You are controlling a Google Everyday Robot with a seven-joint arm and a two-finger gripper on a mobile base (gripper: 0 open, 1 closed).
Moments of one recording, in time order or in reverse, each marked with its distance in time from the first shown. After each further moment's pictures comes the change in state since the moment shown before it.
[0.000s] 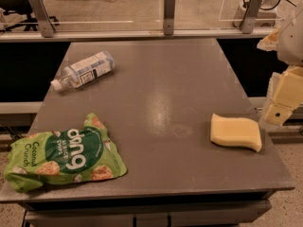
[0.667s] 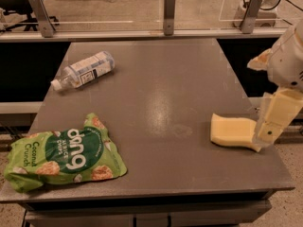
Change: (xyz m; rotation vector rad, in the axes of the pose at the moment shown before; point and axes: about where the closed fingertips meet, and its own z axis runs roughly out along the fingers) arm 0.003 0.019 0.034 -0.065 -0.033 -0.019
